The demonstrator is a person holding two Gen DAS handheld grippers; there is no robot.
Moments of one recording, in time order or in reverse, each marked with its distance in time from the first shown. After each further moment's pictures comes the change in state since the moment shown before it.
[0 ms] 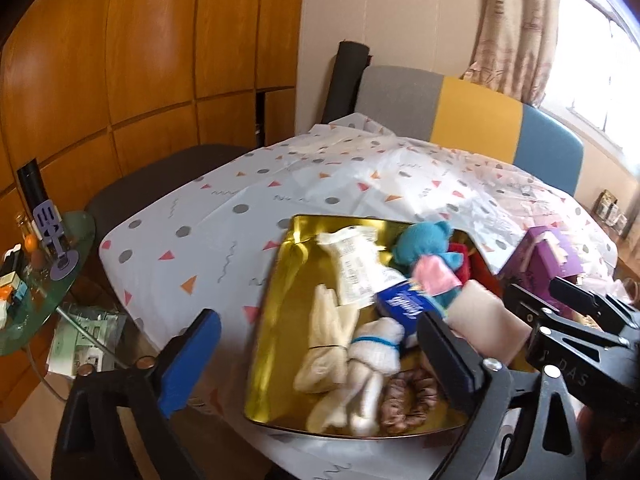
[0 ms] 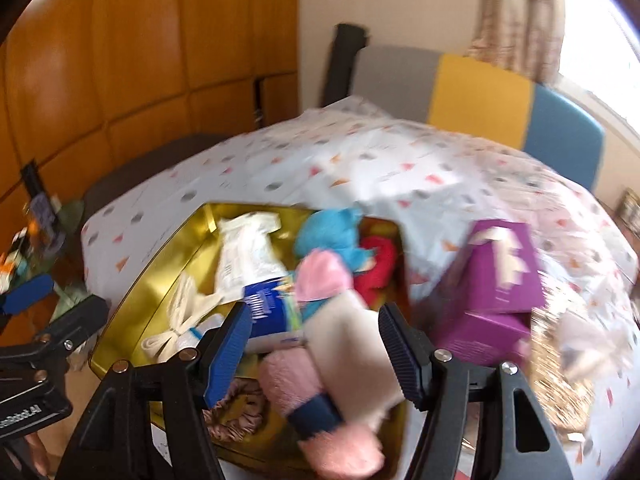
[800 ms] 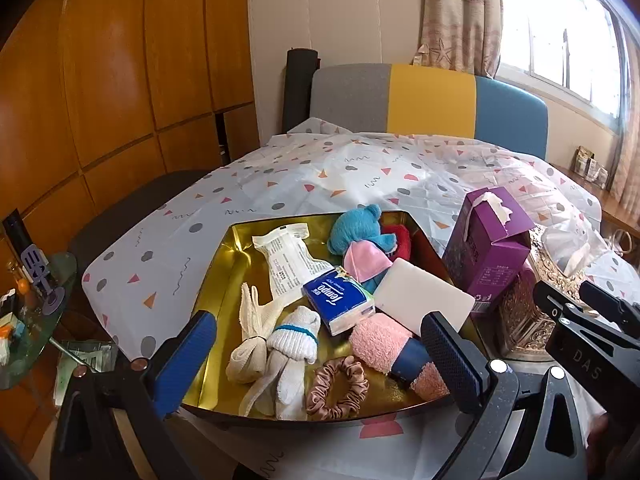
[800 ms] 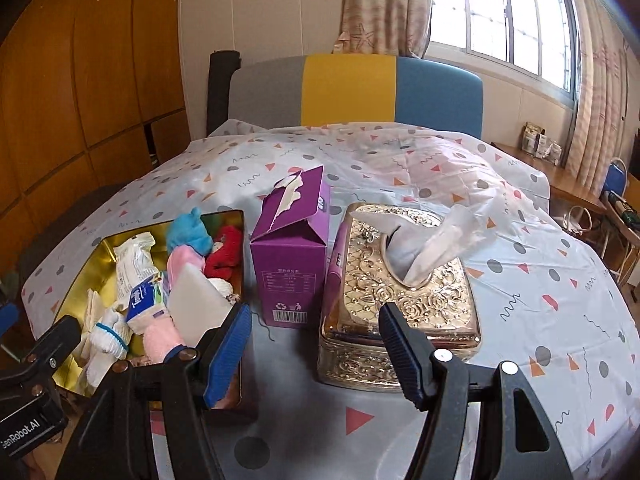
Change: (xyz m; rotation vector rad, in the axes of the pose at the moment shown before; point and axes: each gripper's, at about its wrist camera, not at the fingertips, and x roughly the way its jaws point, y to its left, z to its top) left arm -0.014 -0.078 -0.020 0.146 -0.027 -0.016; right arm -0.047 -0.087 -0.049 0.237 -0.054 -0.230
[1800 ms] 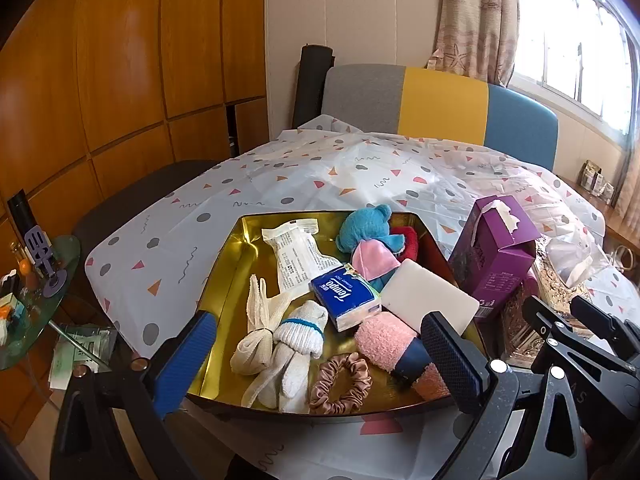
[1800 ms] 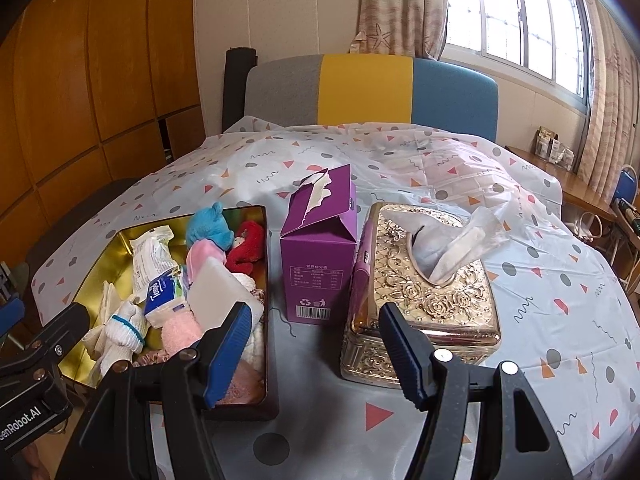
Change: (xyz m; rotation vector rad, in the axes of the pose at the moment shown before) left arm -0.003 0.007 -0.002 -0.055 0.013 0.011; right arm 0.000 0.016 -0.003 -0.031 0.012 0.035
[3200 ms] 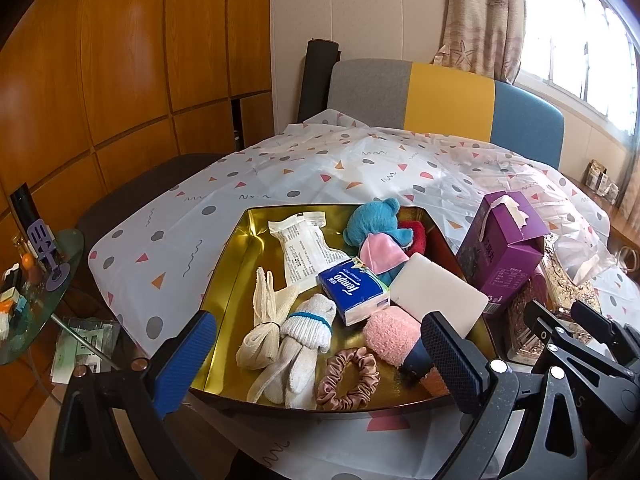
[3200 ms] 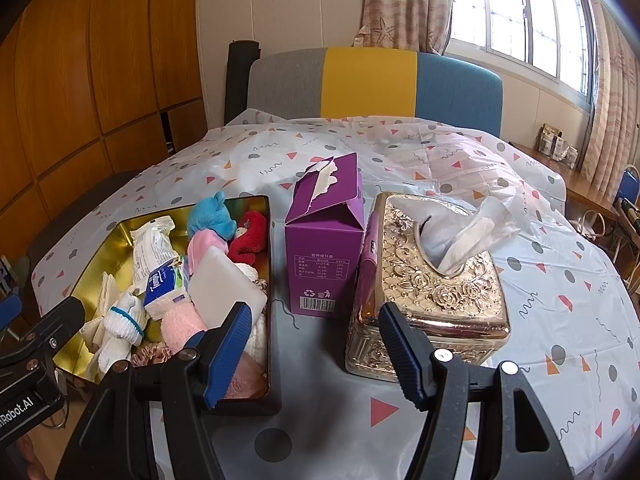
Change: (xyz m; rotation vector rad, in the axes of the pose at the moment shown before) left arm 0.004 0.006 -0.002 -0.010 0.020 0.014; right arm 0.006 0.002 -0.005 -0.006 0.022 0.007
